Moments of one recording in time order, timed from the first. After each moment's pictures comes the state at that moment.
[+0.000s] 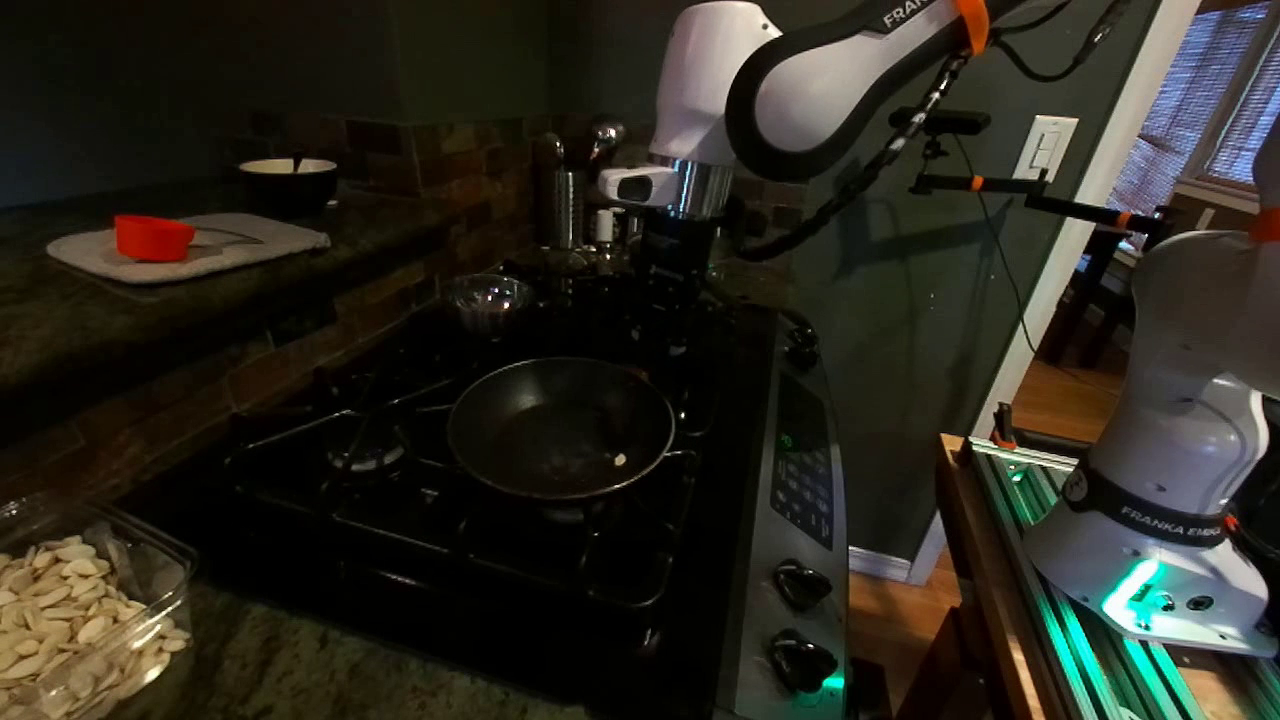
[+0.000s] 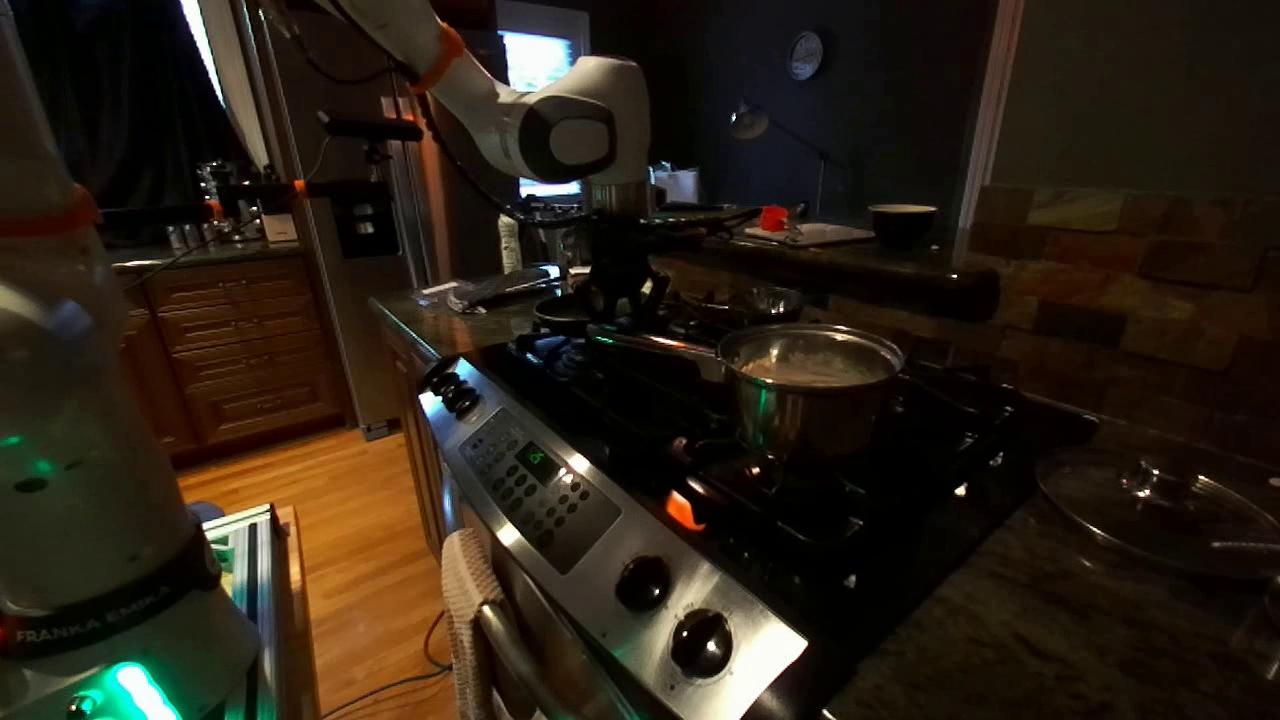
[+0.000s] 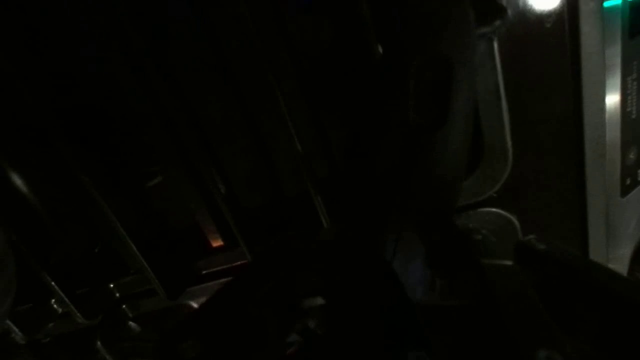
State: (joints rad) arm 0.05 0.01 0.05 -2.26 0.08 2.36 -1.25
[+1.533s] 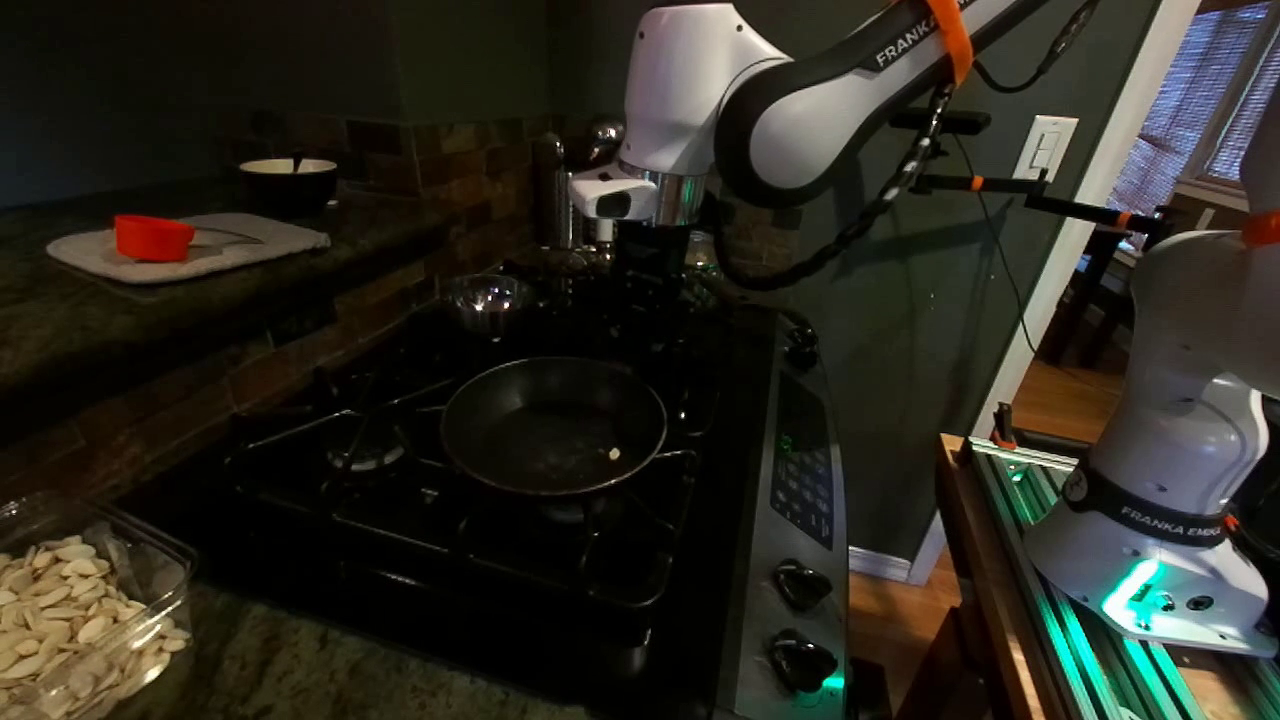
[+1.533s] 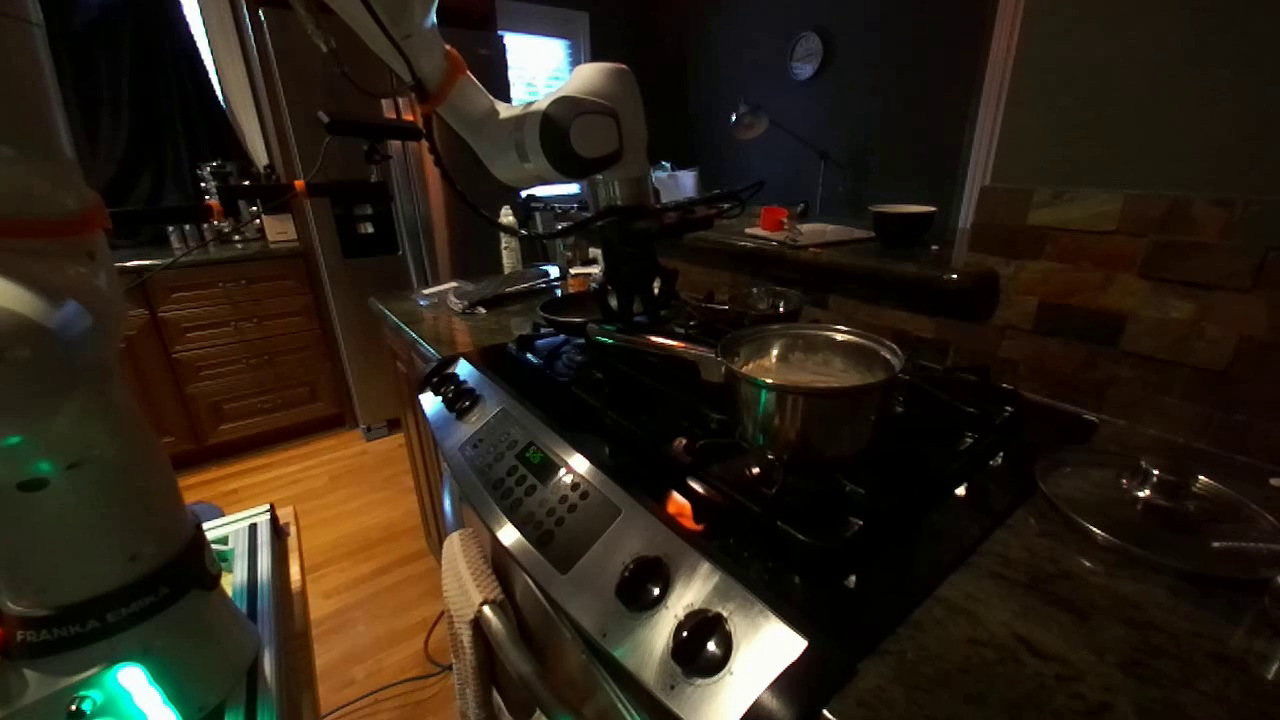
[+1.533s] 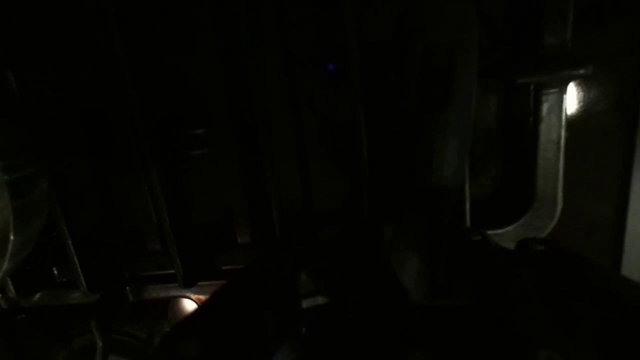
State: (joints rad) arm 0.06 0.07 0.07 -2.18 -0.15 2.36 -1.26
